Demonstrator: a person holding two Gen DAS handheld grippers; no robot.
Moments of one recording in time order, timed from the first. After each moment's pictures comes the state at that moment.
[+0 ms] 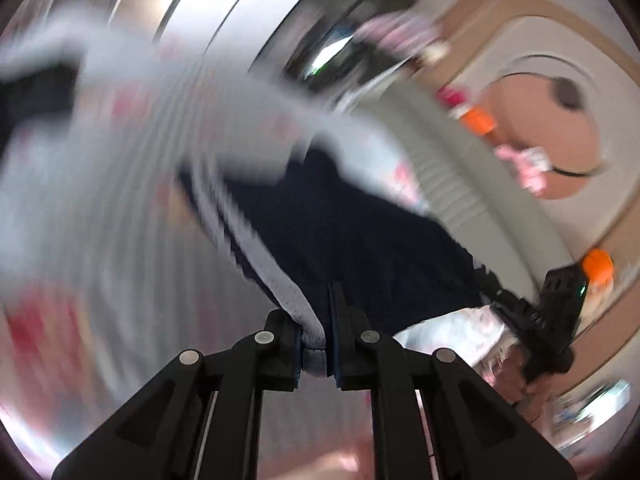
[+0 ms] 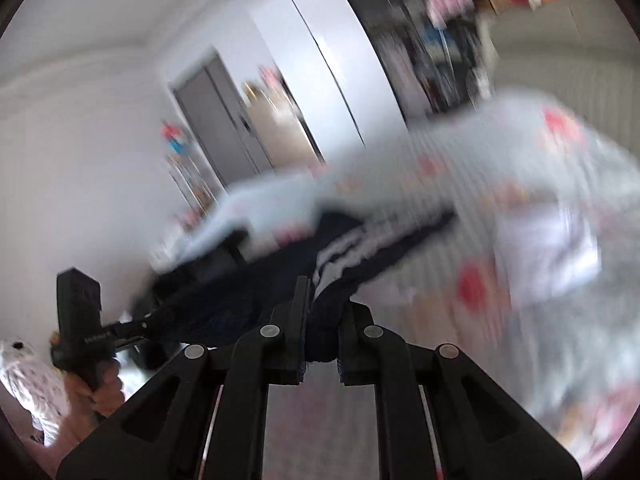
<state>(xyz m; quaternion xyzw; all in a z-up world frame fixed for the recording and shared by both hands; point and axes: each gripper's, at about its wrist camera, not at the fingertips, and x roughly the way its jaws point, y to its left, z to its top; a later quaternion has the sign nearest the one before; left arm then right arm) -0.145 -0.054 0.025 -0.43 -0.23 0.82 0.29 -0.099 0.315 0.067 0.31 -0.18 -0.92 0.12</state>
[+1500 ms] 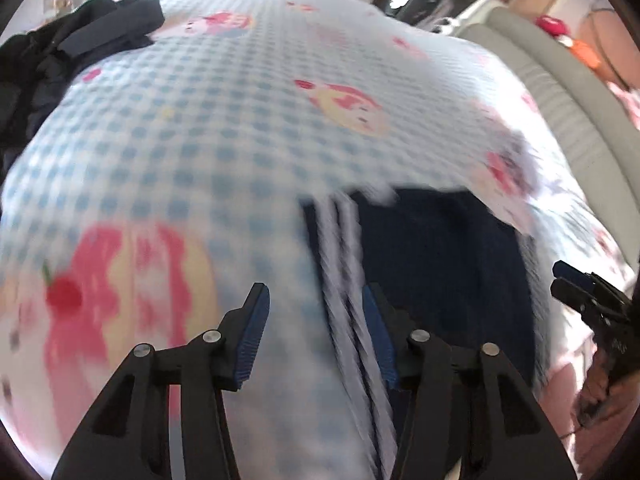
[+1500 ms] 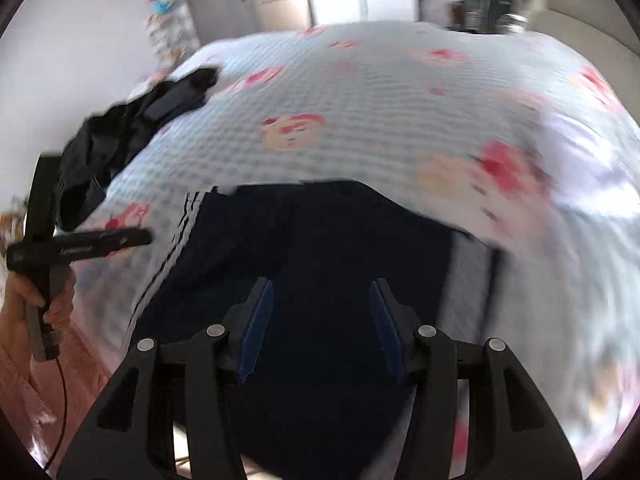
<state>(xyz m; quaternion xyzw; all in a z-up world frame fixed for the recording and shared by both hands) -0.211 -0.095 -0.099 -0.51 -0.09 0.84 0.16 -0.170 0.199 -0.063 0.46 0.00 -0.88 0.13</state>
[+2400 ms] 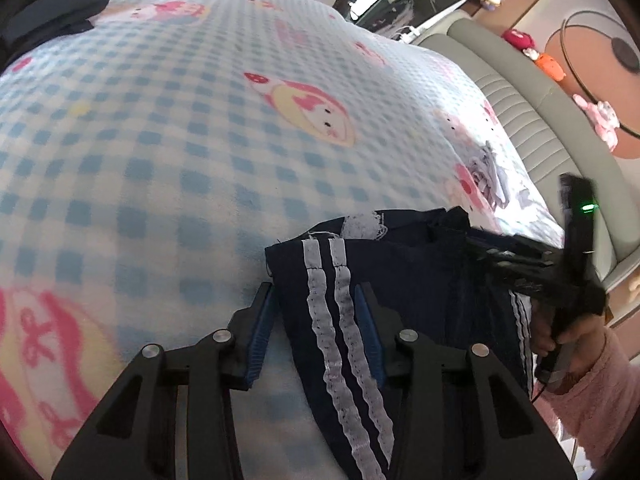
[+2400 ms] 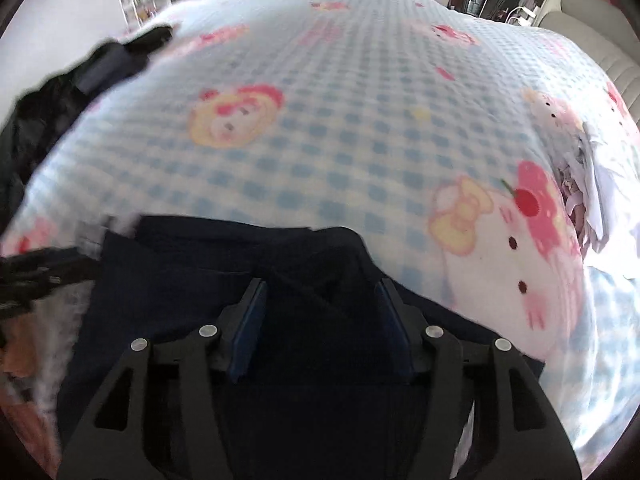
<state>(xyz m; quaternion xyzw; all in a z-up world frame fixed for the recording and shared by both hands) -0.240 -0.074 -0.139 -0.48 -0.15 0.83 0.26 -0.266 0.201 -0.139 0.52 0.05 -0.85 0.08</state>
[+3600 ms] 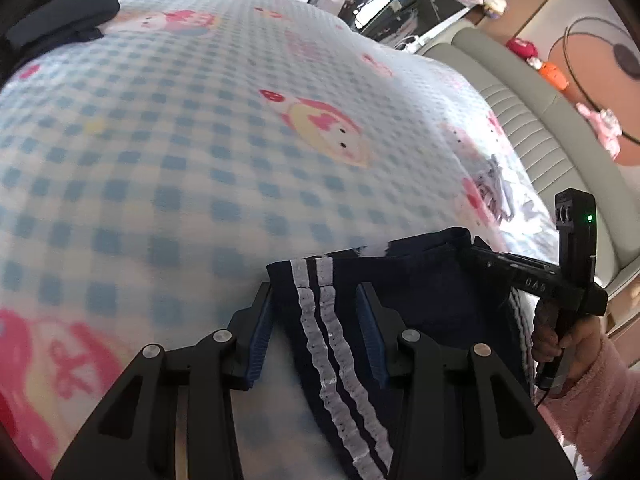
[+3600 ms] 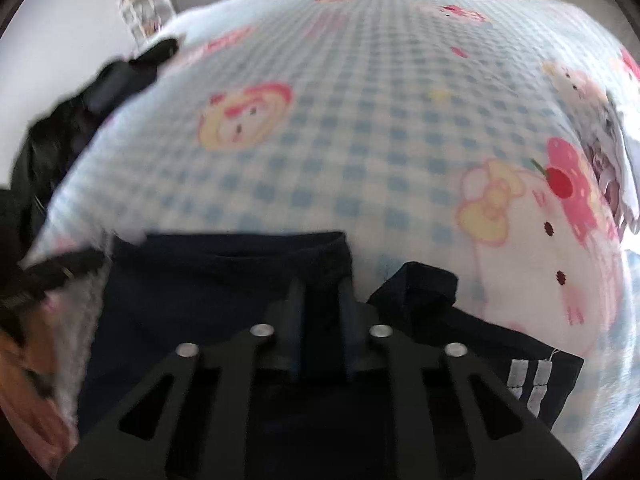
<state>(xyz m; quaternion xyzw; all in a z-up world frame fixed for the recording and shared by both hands) -0.253 -0.087 -0.136 -0.46 -0.15 0.83 0.25 -0.257 0.216 -0.118 0.51 -0.03 -0.85 0.13</state>
